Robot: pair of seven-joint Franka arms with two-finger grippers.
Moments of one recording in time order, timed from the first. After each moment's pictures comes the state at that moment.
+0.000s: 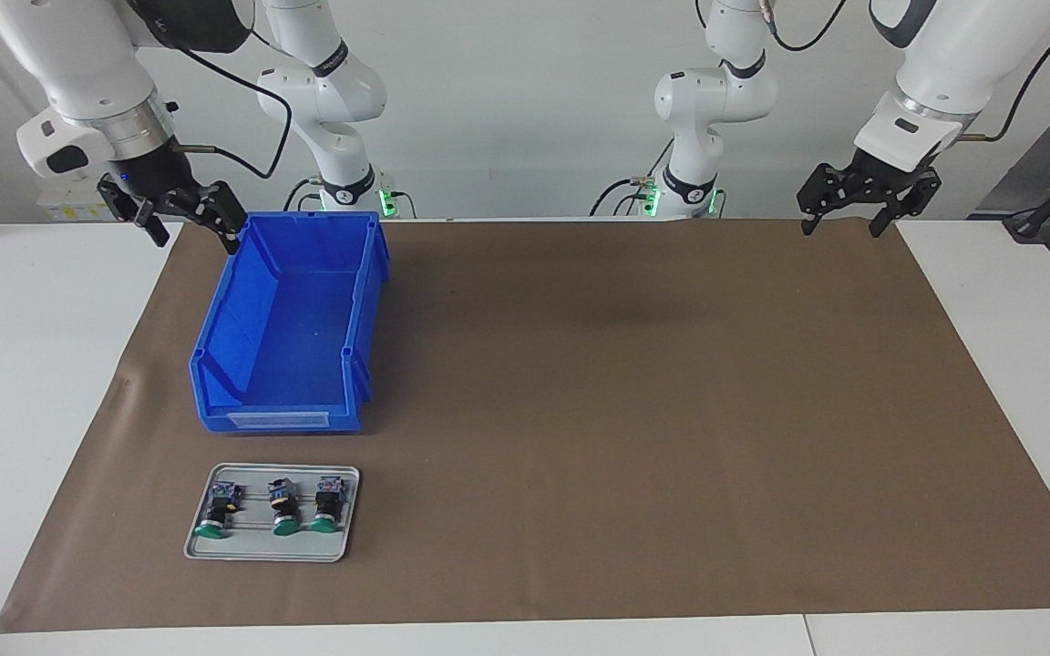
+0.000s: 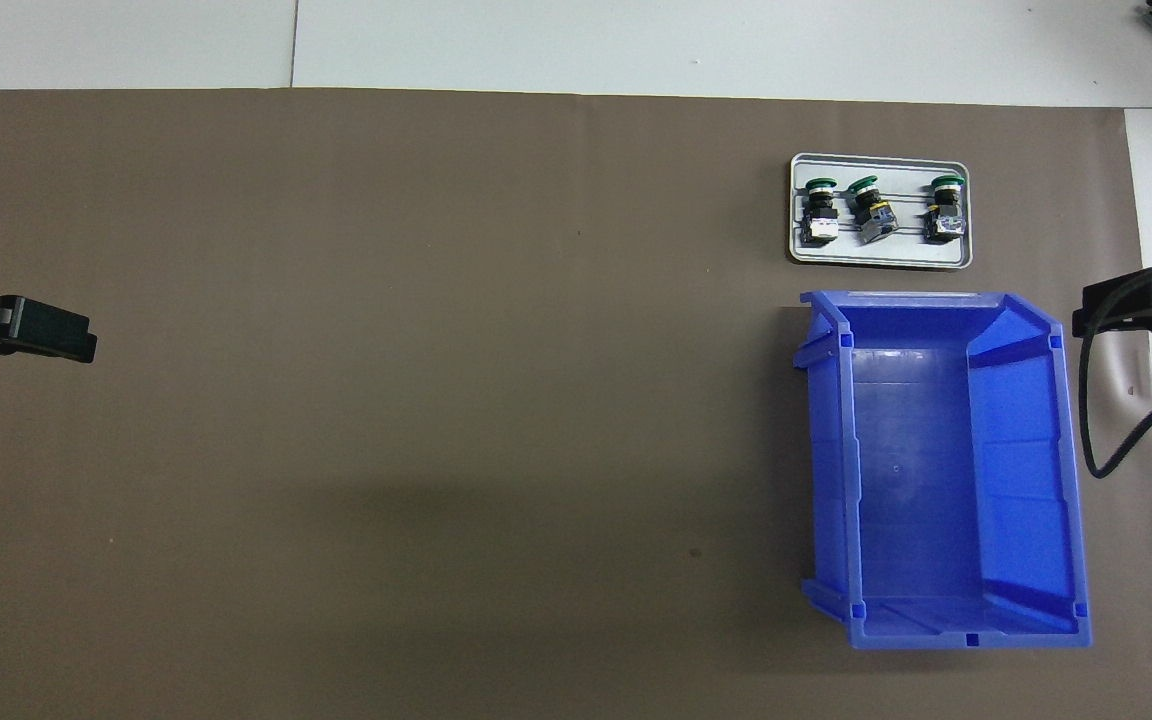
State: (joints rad) left arm -0.02 -0.04 -0.05 -1.58 -0.01 1.51 0.06; right arm -0.01 -0.02 -0.04 -1.57 -0.03 1.55 0.11
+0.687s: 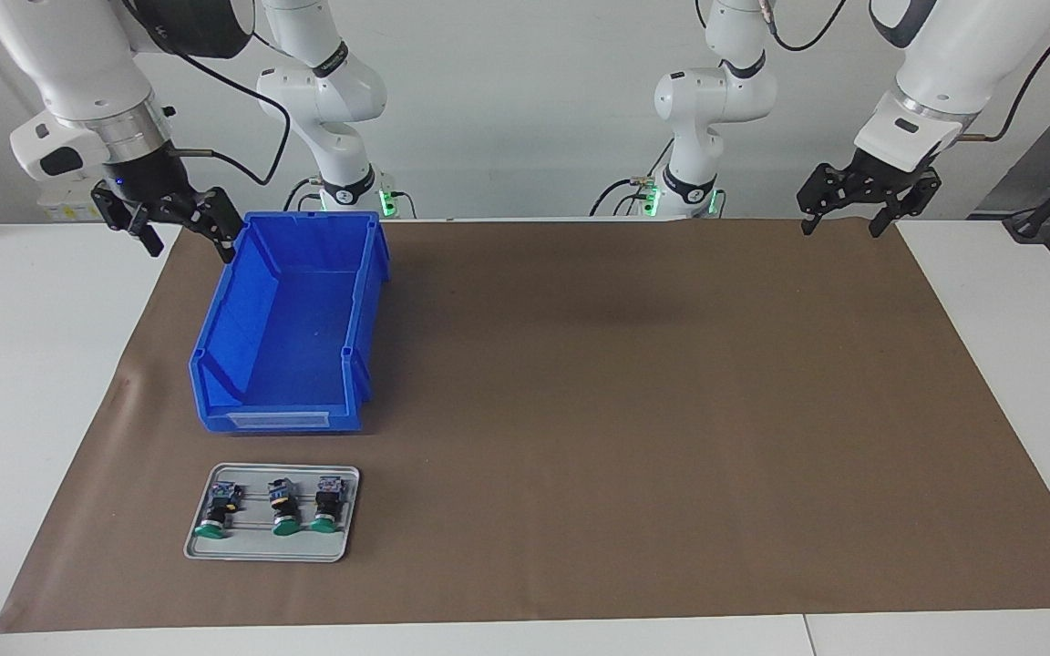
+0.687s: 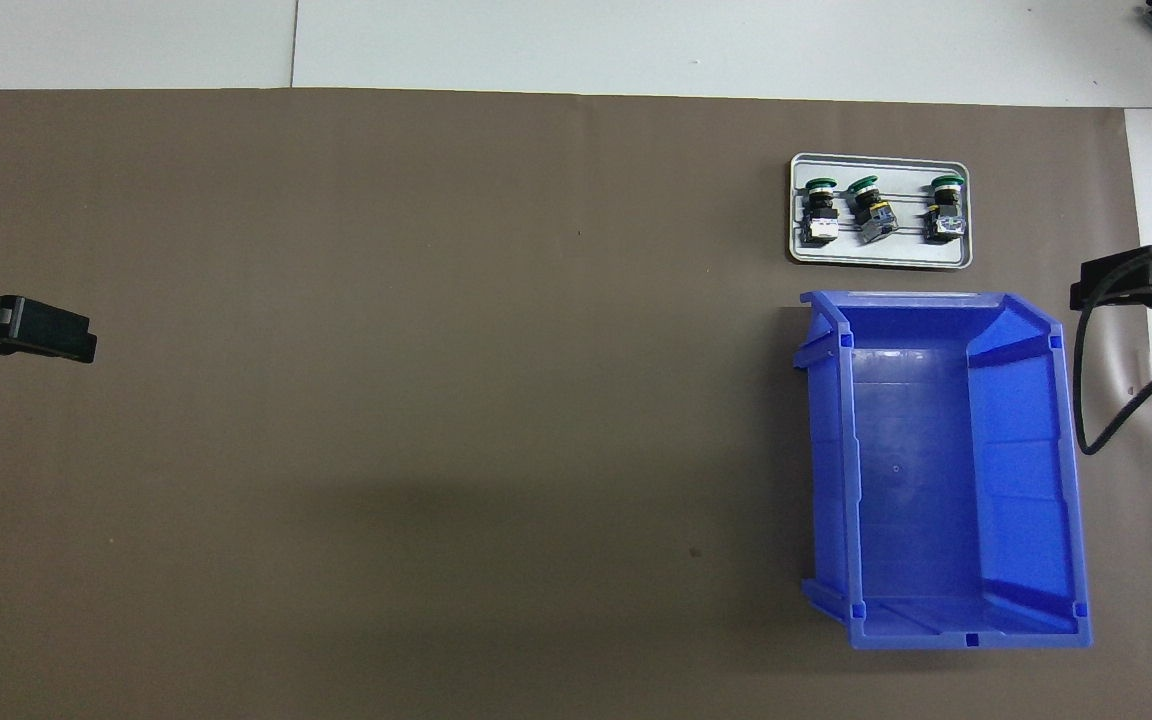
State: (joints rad) left arm -0.02 -0.04 -0.05 -1.58 -0.01 1.51 0.06; right arm -0.01 0.01 -0.04 -1.58 -0.03 1.65 0.08
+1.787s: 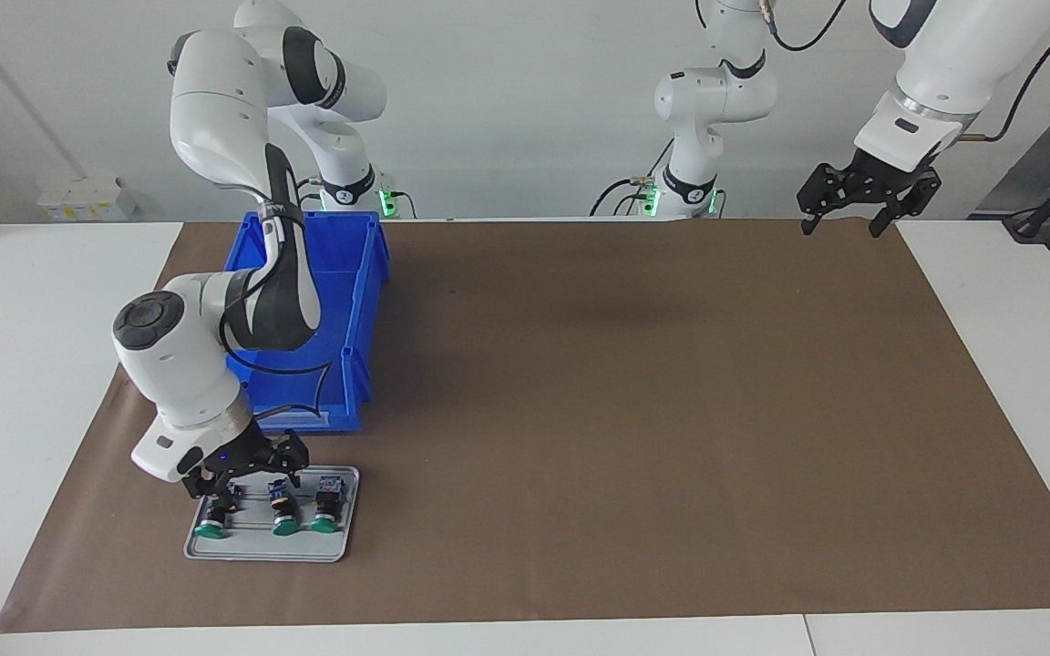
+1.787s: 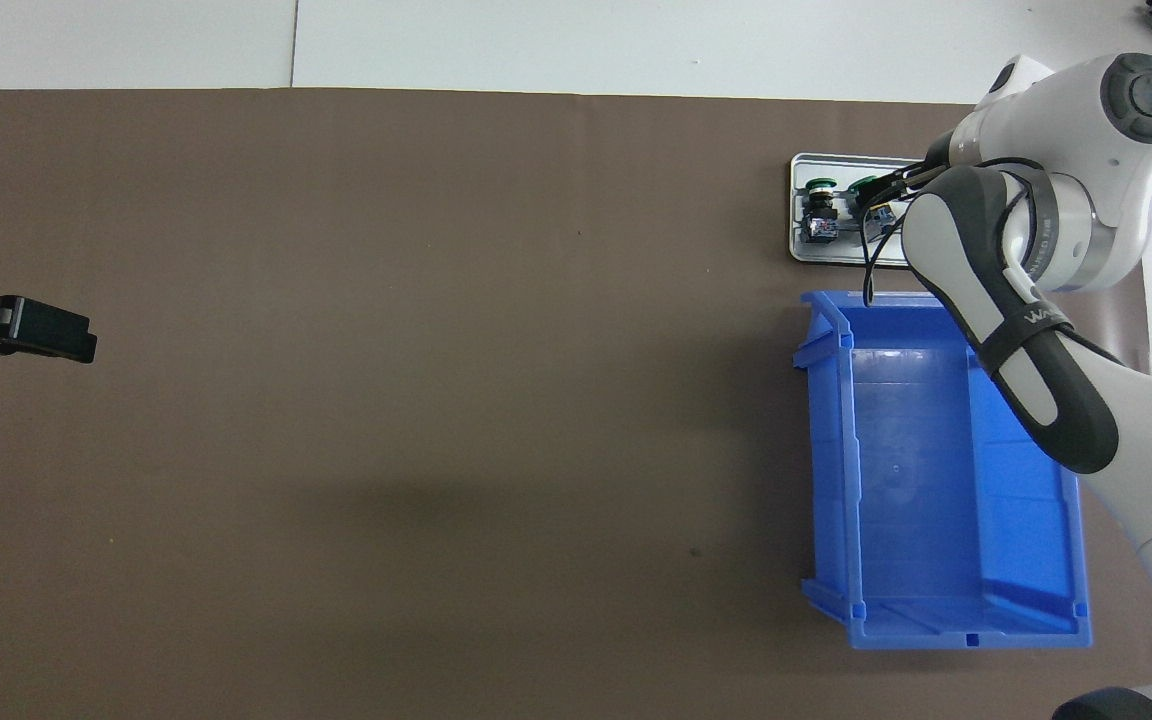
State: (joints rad) left arm -0.02 -0.04 -0.05 -1.58 -0.01 1.51 0.06; right arm -0.04 0.65 0.03 -1.39 0.04 2.25 -0.31
